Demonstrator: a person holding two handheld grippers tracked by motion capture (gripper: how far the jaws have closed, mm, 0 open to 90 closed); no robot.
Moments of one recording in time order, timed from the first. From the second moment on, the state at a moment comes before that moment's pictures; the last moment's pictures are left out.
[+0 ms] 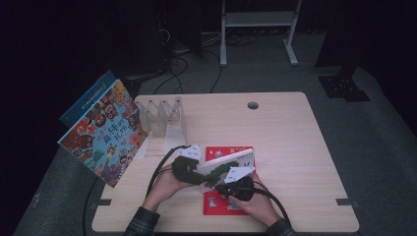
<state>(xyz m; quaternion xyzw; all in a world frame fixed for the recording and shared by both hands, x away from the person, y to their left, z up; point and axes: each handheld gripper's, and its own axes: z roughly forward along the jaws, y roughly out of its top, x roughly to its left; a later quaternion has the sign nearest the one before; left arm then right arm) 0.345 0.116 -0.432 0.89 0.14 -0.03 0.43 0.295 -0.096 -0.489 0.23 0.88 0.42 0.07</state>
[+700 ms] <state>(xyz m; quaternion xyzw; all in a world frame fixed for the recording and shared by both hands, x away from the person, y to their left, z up) 0.346 0.114 -0.437 0.88 0.16 -0.01 0.44 0.293 -0.100 -0.486 0.22 0.88 0.41 0.08</state>
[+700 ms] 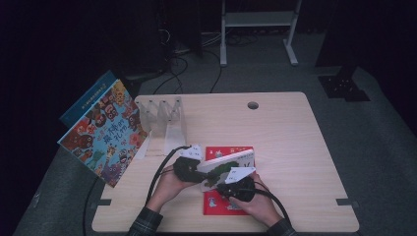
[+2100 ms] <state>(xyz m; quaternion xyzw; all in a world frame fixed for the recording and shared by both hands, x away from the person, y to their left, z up) 0.335 0.240 -0.396 0.82 0.28 0.07 0.50 0.343 -0.266 -0.502 0.48 0.77 0.35 0.21</state>
